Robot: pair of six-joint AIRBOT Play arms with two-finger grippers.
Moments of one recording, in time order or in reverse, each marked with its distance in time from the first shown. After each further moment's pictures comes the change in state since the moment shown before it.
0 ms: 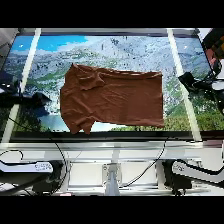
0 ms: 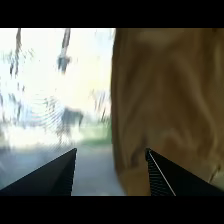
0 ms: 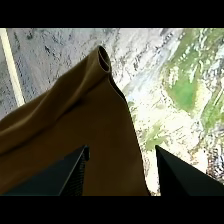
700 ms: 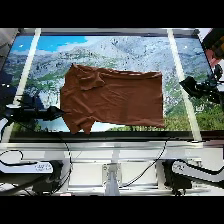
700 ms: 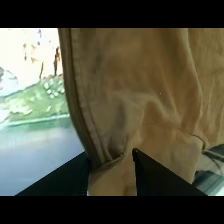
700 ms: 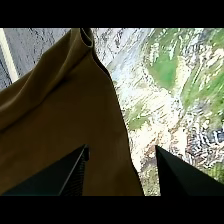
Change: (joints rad) left arm -0.058 0.000 -0.286 -0.186 0.137 0.210; right arm -0.045 0.002 0.000 -0.028 0.097 0.000
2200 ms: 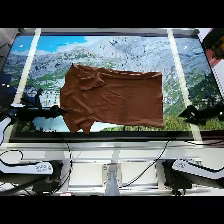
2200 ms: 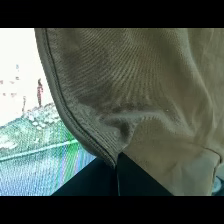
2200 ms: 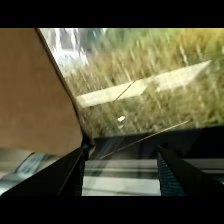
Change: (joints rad) left arm -0.042 -0.002 -0.007 -0.023 0.094 0.070; right arm -0.249 -0.005 -0.156 -0.240 0.607 -0.100
